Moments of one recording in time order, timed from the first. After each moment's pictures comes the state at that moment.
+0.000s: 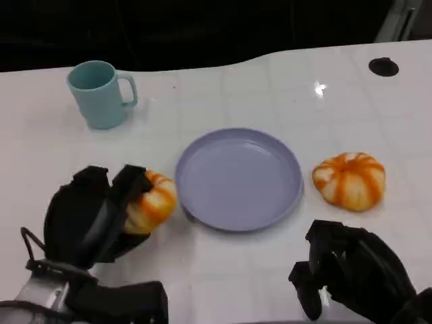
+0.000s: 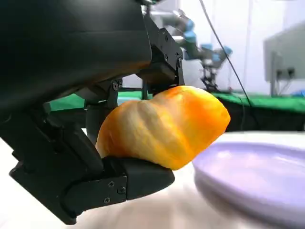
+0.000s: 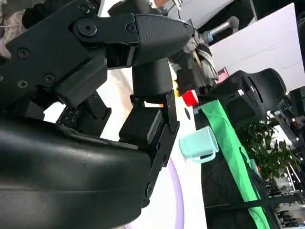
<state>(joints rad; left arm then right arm) -0.27 0.39 -0.40 0.49 0.84 -0.25 0.71 0.05 0.00 0.00 0.07 0.44 0.12 0.63</state>
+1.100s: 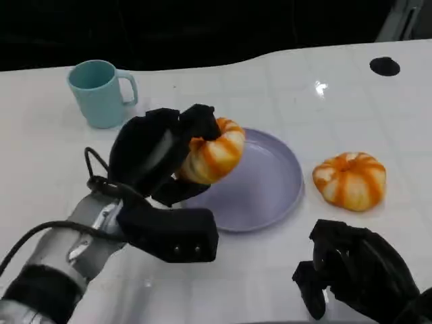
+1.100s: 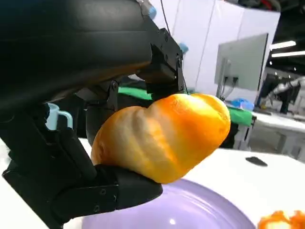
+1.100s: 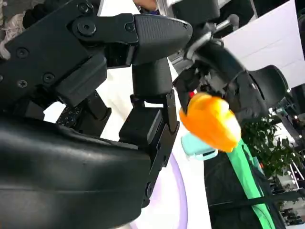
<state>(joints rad) -0.62 0.23 -0.43 0.66 0.74 -0.39 0.41 0.04 -0.01 -0.02 0.08 0.45 0.14 0.64</state>
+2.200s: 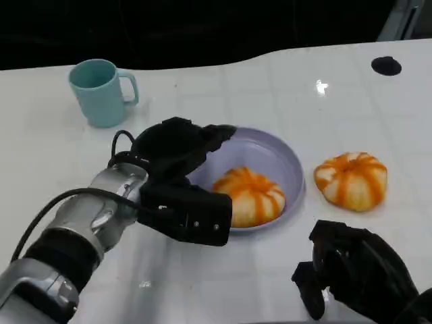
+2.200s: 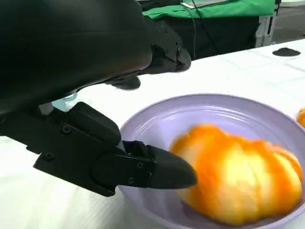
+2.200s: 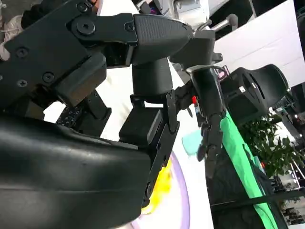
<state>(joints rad) -0.77 0.22 -0.54 0.80 0.77 -0.26 0.04 0.04 0.00 -0.02 0.09 0.45 0.14 0.64</state>
